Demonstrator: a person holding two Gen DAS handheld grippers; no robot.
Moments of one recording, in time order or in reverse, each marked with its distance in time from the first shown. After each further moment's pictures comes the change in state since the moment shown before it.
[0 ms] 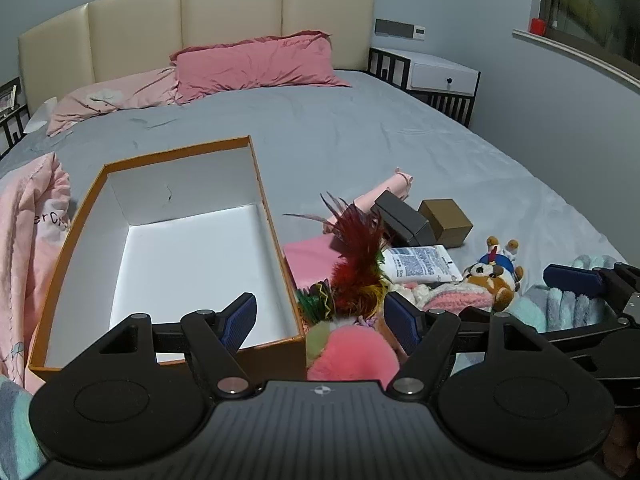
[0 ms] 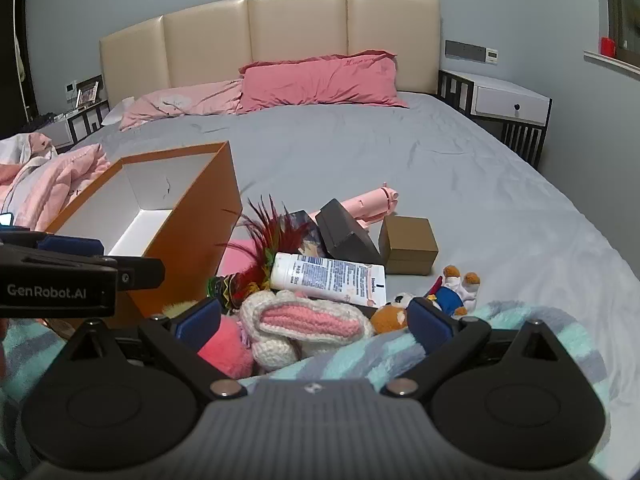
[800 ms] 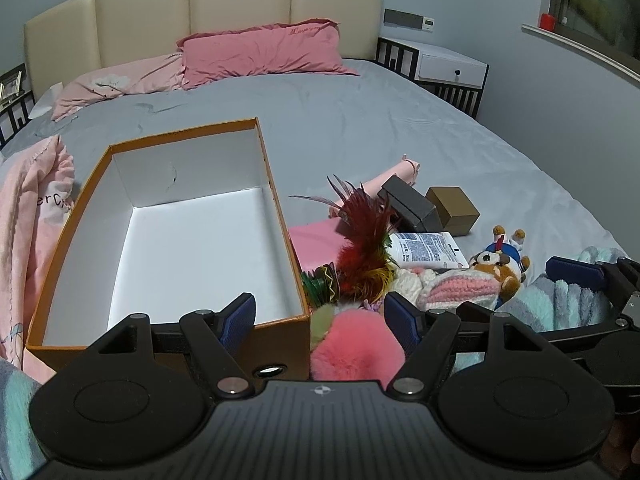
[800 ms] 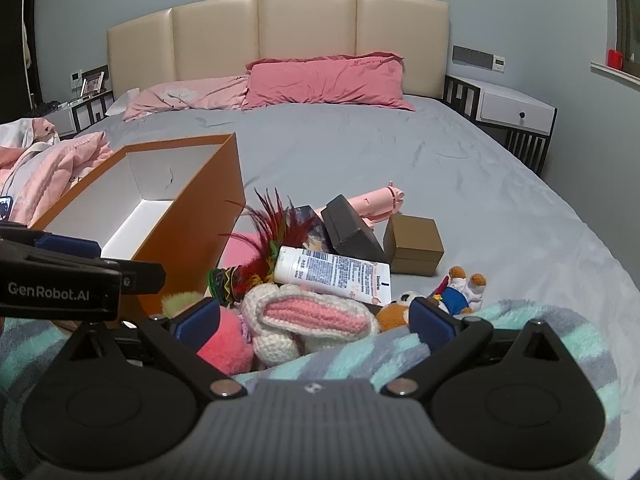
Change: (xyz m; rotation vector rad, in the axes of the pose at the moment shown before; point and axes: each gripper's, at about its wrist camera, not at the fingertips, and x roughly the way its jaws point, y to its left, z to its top) left arm 0.004 0.003 -0.008 -0.032 0.032 0.019; right arm 0.004 0.007 -0.007 -0.042 -0.006 -0.004
